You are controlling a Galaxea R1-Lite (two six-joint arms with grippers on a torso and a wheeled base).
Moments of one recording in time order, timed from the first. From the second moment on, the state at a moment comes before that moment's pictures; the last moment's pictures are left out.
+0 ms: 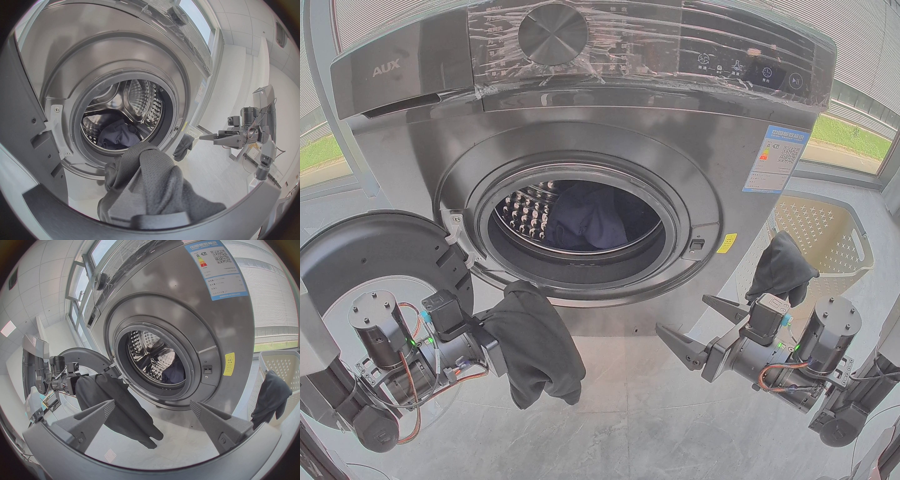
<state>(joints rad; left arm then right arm) -0.43 1.80 -0.23 -1.55 -0.26 -0.03 0.69 1.85 -0.30 -1.54 -0.02 0.13</state>
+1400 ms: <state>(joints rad) -0.62 2.13 -0.72 -1.55 -0.14 -0.10 0.82 1.85 -0.25 -1.54 -0.02 0.13</state>
